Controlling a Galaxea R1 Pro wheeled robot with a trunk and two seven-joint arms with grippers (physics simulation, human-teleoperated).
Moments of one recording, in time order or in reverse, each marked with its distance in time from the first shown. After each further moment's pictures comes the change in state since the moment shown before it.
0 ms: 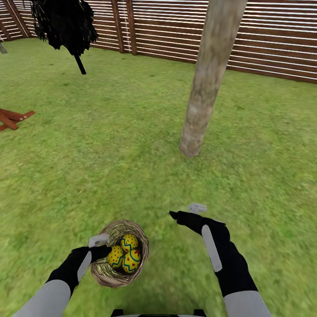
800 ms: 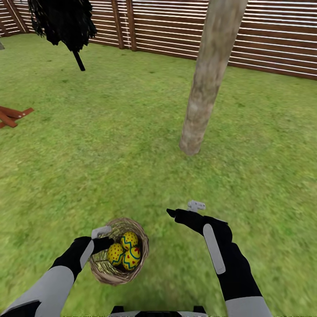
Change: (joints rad) left arm -0.088 0.001 0.006 0.056 0.001 0.043 0.001; right arm 0.024 0.000 0.024 -0.100 -0.068 0.060 0.008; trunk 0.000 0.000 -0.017
